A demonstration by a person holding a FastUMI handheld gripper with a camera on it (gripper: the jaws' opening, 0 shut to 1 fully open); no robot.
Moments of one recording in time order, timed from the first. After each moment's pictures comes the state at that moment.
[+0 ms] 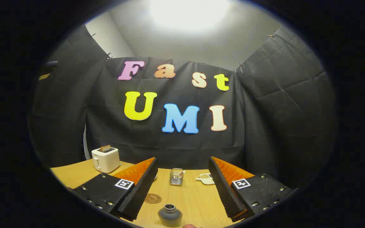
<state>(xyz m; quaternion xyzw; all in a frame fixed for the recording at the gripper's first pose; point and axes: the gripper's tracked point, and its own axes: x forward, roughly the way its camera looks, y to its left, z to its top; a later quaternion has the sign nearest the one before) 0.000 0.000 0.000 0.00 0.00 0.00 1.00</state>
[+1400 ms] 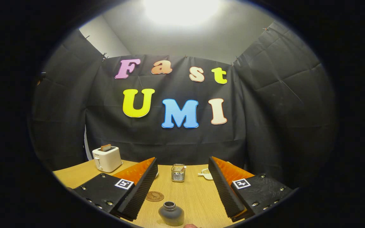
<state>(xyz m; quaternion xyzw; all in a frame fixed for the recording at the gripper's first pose) 0.005 -0.008 -0.017 0.02 0.02 0.01 1.00</state>
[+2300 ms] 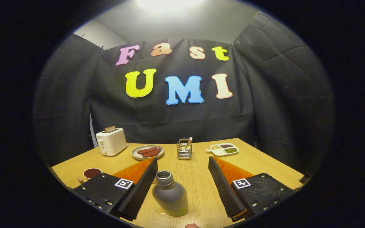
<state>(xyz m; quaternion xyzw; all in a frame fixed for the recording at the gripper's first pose) 0.002 -0.002 -0.126 0.07 0.09 0.05 0.99</state>
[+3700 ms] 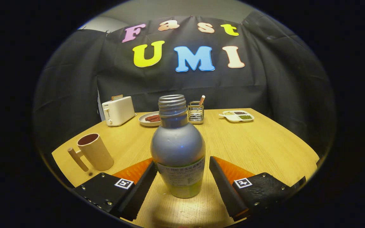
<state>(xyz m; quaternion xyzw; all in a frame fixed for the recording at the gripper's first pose) -0.020 0.033 -0.241 0.05 0.22 0.10 0.97</state>
